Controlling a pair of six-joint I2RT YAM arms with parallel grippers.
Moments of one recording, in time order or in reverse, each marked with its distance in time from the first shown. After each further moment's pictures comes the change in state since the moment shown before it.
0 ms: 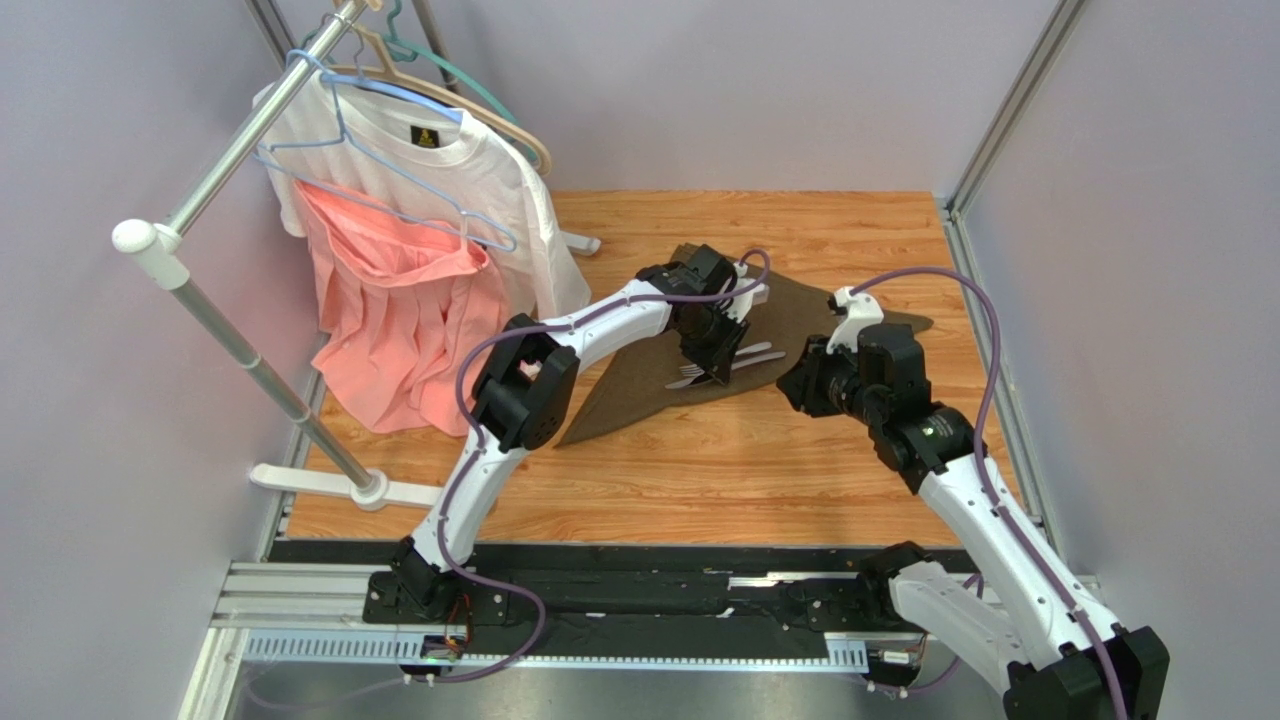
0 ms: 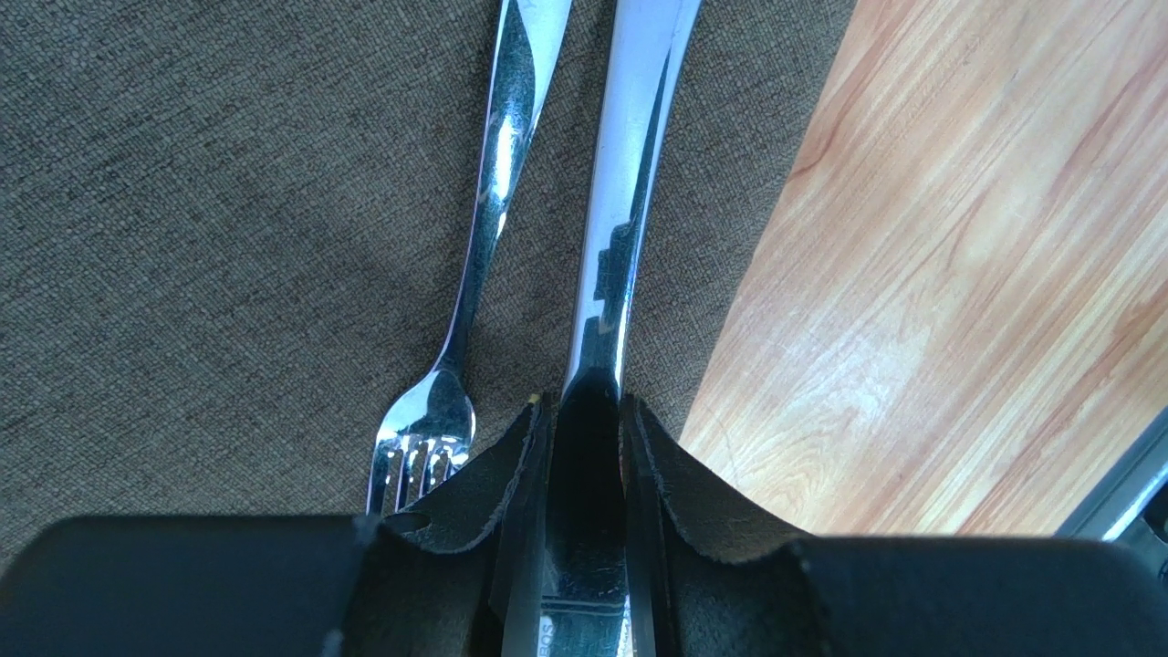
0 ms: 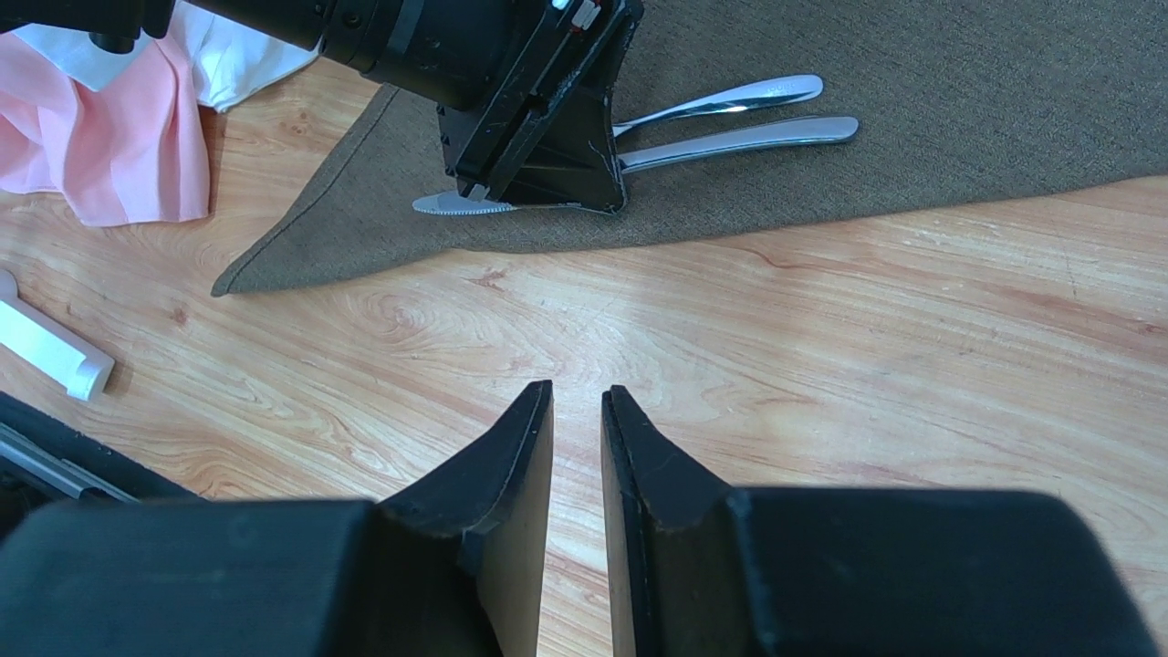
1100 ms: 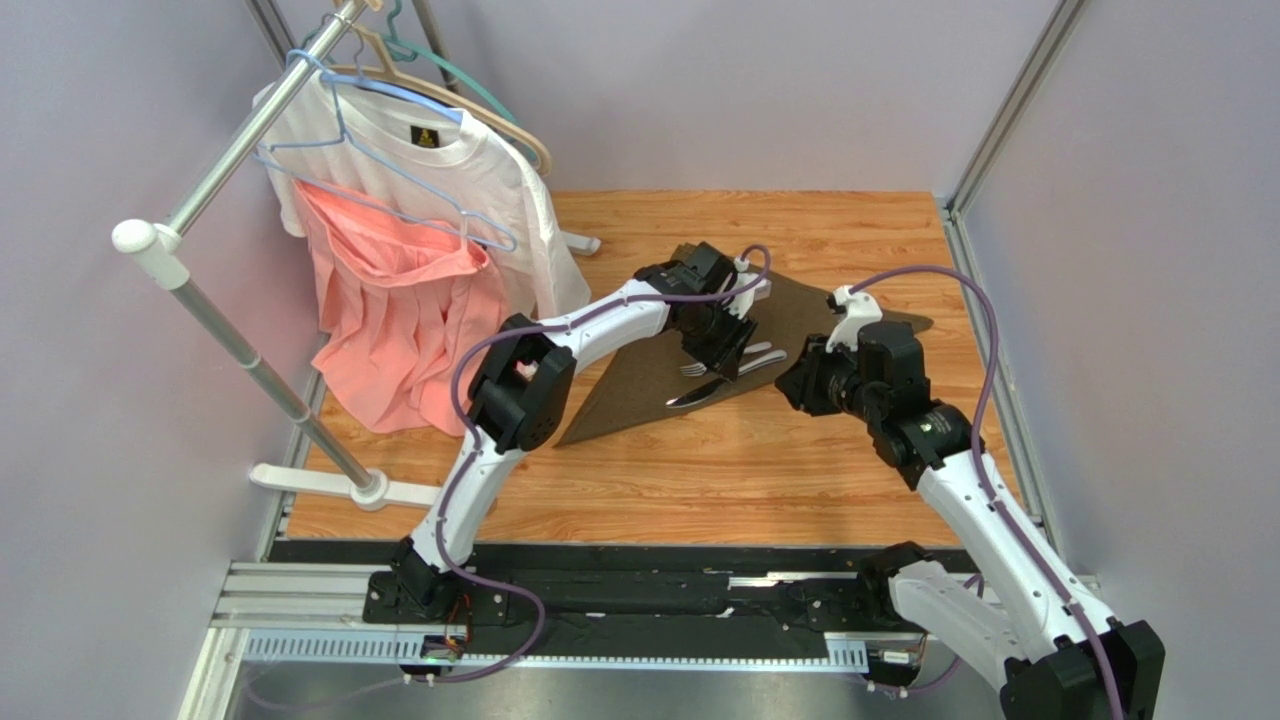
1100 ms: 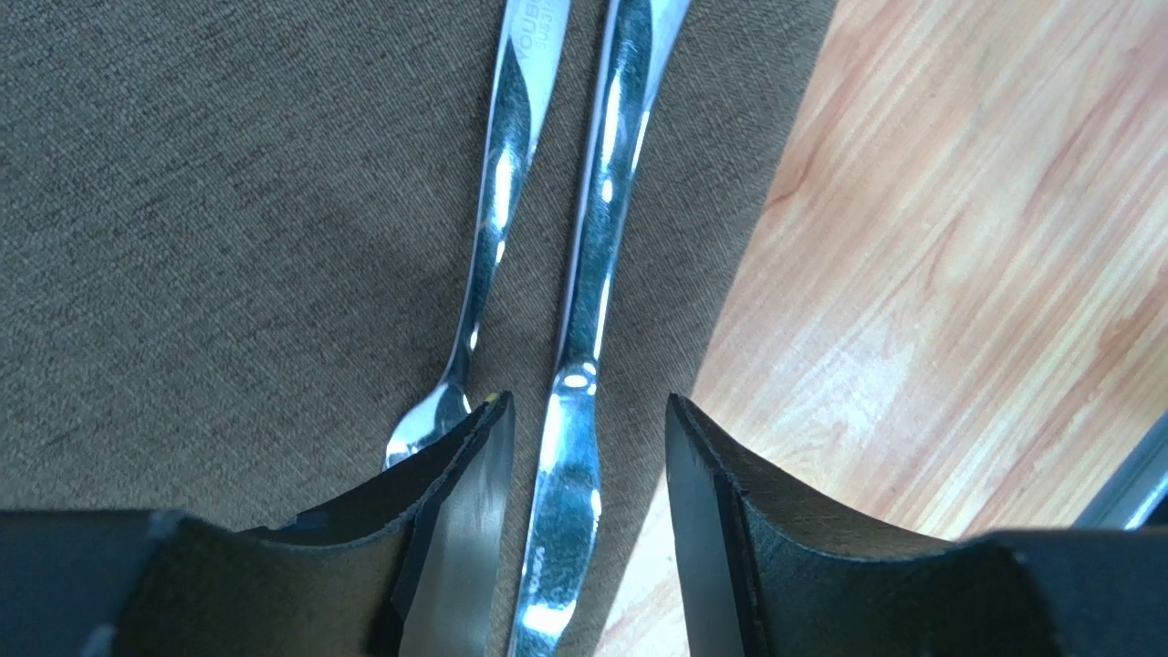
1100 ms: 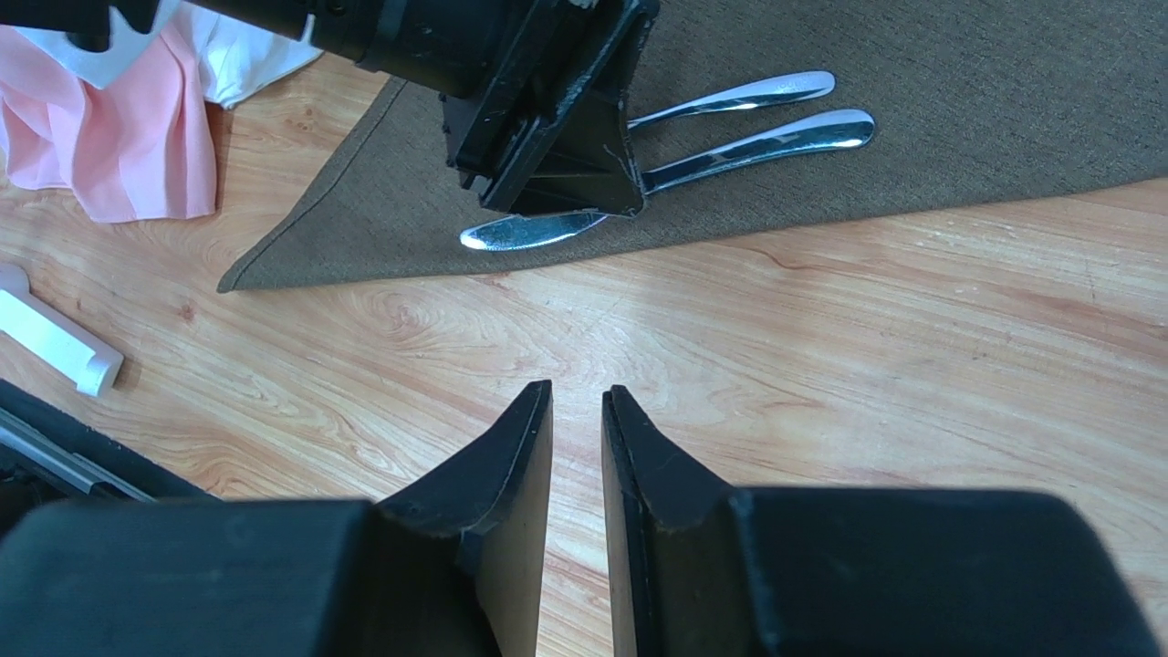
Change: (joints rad) left arm -0.001 -0.014 -0.014 0.047 -0.004 0.004; right arm -0.015 0.018 -0.004 0.016 -0.032 0.000
